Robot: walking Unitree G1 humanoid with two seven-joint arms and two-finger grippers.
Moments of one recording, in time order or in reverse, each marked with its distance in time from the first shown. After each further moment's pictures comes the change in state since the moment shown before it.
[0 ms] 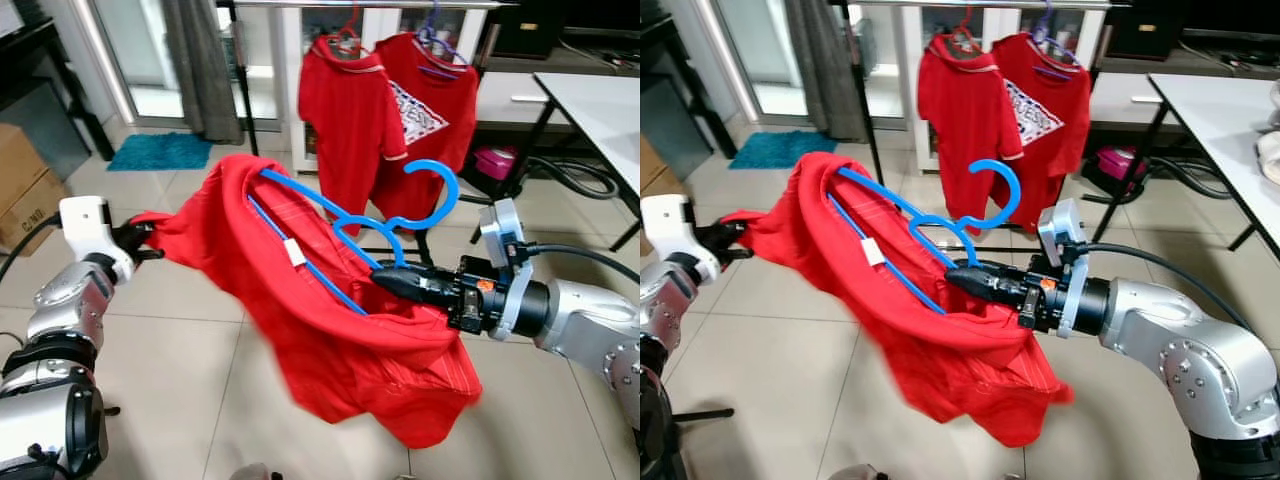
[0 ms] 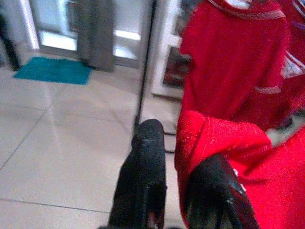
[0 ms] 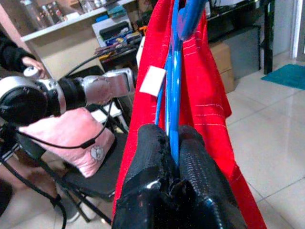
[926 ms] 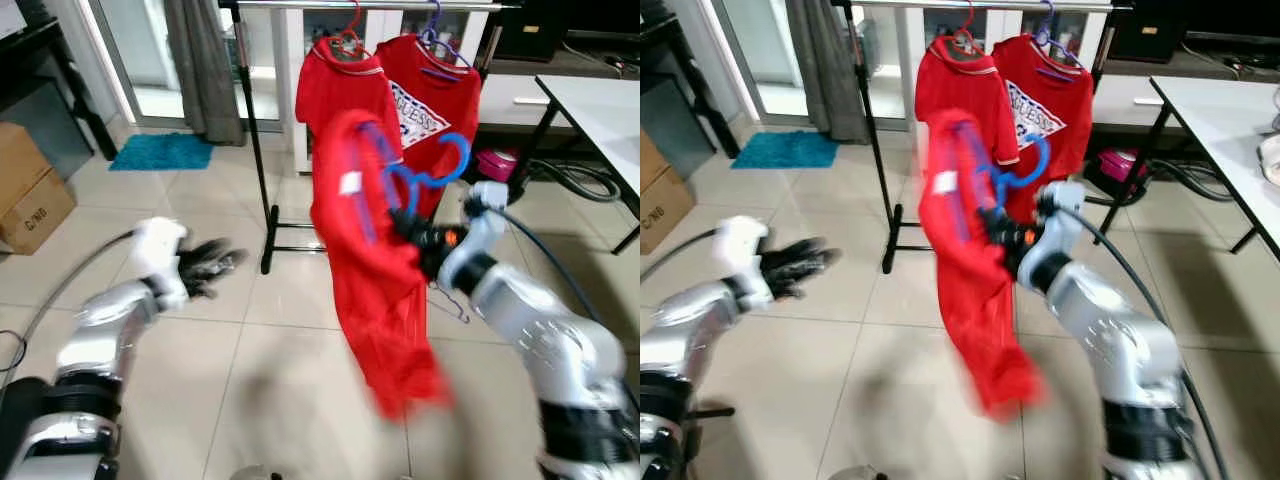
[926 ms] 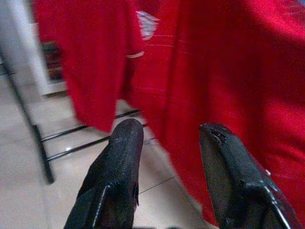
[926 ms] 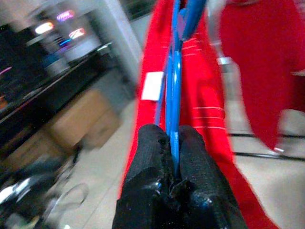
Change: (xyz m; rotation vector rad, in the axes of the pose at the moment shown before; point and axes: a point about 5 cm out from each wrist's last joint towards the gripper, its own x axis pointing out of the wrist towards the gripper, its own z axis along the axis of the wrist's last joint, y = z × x) left arm -0.011 -0.075 -0.021 0.131 0.022 -0.538; right arm 0.031 -0.064 -0.011 0.194 -0.245 -0.711
